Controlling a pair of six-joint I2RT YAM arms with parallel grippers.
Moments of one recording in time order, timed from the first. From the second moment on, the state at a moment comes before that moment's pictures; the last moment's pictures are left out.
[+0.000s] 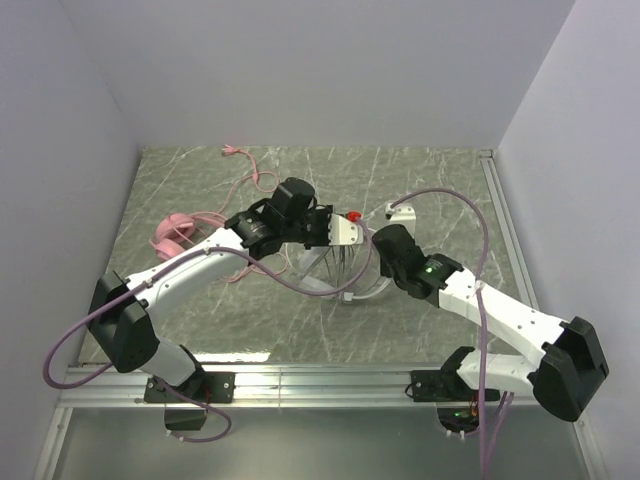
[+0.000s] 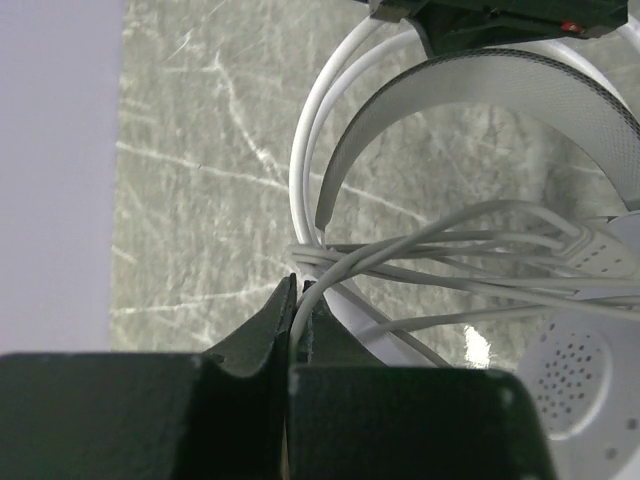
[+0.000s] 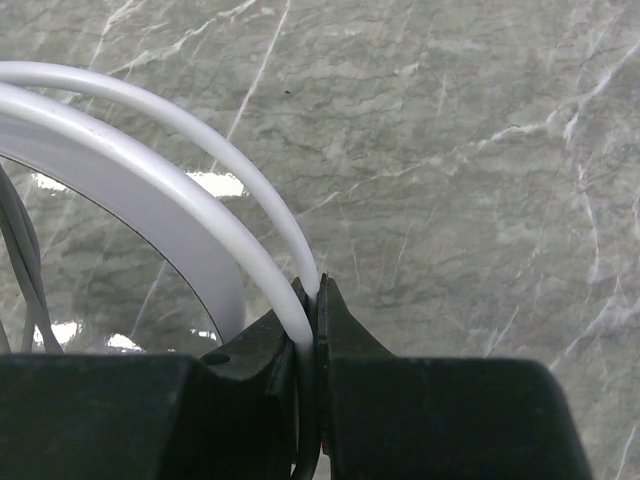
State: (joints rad) left arm -0.80 1.49 1.28 -0.34 0.30 0.83; right arm 0.72 1.16 0.82 -0.47 0.53 0.44
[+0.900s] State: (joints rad) left arm -0.63 1.59 1.17 -0.21 0.62 0.80; right arm 0.76 1.10 0.72 -0.42 0.48 0.44
